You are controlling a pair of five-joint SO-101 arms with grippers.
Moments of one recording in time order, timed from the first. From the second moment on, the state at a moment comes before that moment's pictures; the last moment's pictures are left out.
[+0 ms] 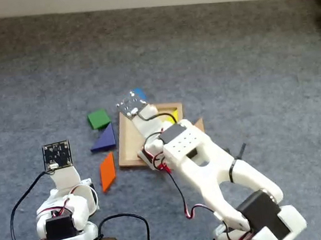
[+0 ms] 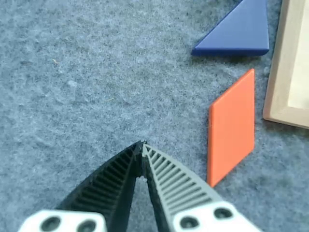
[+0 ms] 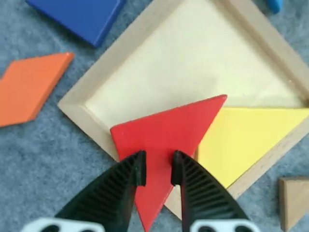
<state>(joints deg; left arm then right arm) -13.8 -101.2 96.0 73.4 7.6 -40.3 -6.2 38.2 45.7 9.5</state>
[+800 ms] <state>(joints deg) -13.8 -101.2 96.0 73.4 7.6 -33.8 -12.1 36.6 50.3 7.1</state>
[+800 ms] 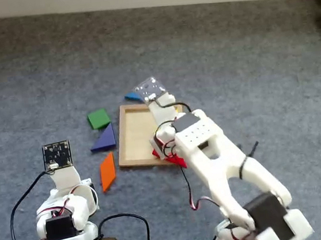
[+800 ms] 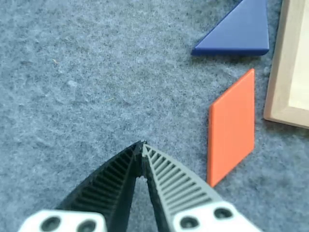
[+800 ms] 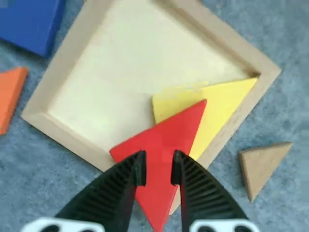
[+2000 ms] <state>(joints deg) -13.8 -101.2 96.0 73.4 7.6 -31.2 1.3 27.5 51.6 24.6</state>
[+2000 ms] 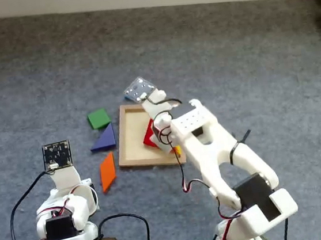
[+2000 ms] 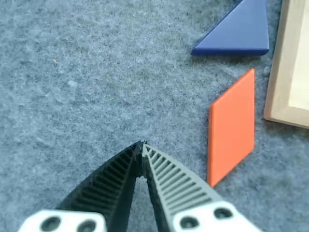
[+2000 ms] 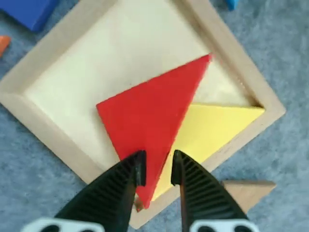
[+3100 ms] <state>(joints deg) -13.8 -101.2 96.0 73.4 7.6 -32.3 11.2 1.6 66.8 23.9</state>
